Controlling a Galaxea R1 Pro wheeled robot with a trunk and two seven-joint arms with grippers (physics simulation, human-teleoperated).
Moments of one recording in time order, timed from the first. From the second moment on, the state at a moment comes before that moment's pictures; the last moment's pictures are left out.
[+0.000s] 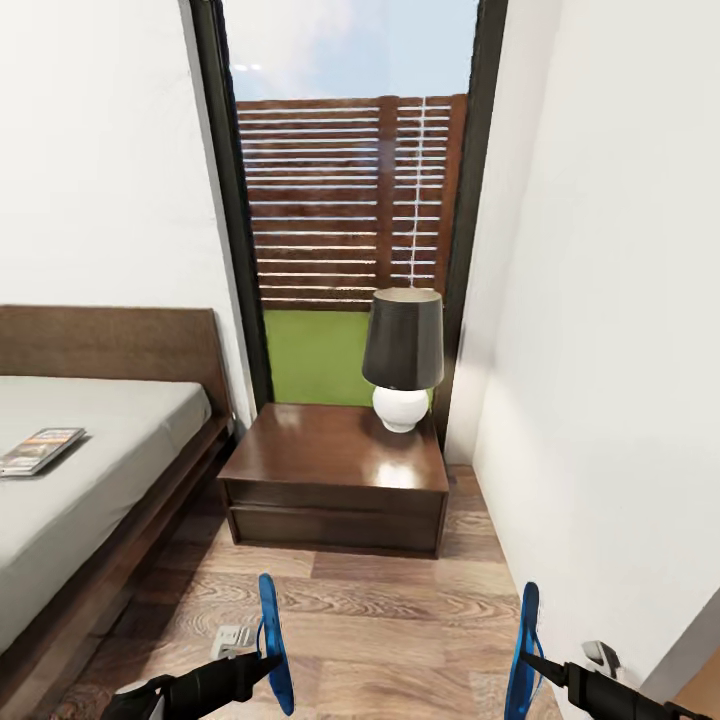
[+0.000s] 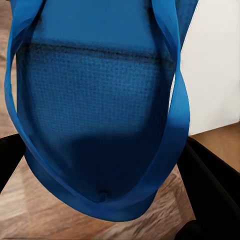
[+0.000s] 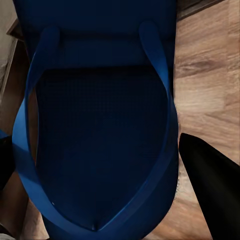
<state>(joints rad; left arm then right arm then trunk) -0.39 0.05 0.44 -0.46 -0.23 0.15 -0.98 -0.41 -0.33 -0.54 -0.29 0.08 0.22 1.14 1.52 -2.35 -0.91</state>
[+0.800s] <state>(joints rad) -0.39 0.05 0.44 -0.46 -0.23 0.15 -0.98 -0.41 -0.33 -0.54 -0.29 0.08 0.22 1.13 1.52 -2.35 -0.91</state>
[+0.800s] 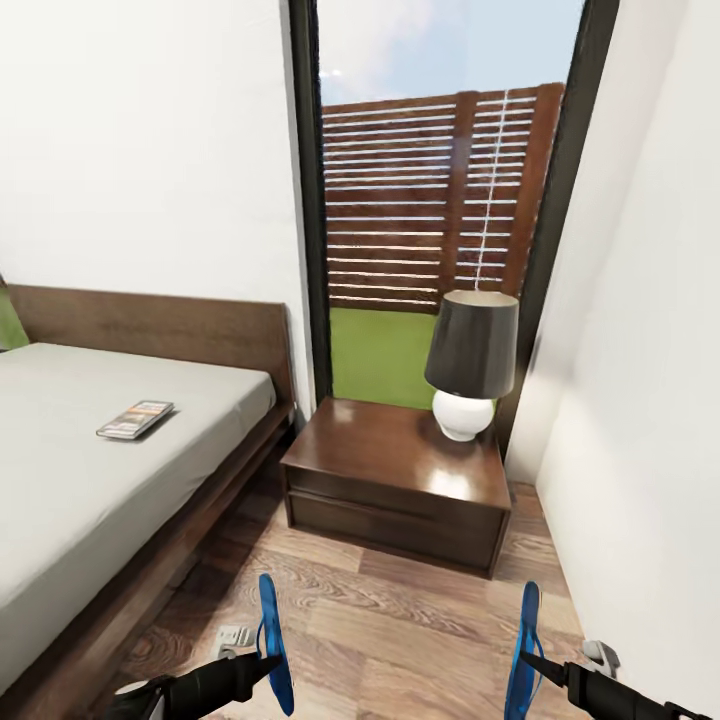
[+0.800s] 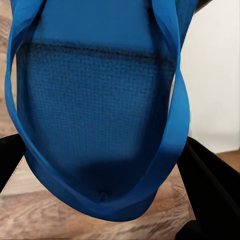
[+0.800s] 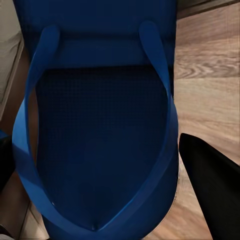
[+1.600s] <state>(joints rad) -0.39 0.05 0.44 -0.46 -0.23 0.15 -0.98 -0.41 -0.33 -0.54 -0.29 0.08 0.22 1.13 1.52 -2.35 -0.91</state>
